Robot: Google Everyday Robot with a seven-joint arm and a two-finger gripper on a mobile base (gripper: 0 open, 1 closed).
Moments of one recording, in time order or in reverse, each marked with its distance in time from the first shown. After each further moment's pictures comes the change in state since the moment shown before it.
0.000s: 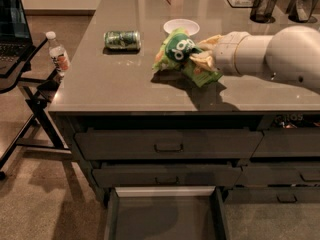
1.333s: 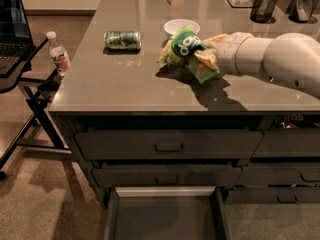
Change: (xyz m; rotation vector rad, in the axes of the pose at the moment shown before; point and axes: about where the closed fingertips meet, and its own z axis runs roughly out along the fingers) arm 0.017 -0.021 0.007 0.095 0.013 0.075
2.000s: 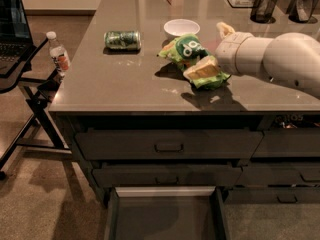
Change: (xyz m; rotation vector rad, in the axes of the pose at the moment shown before) arm 0.000 0.000 0.000 0.000 0.000 0.000
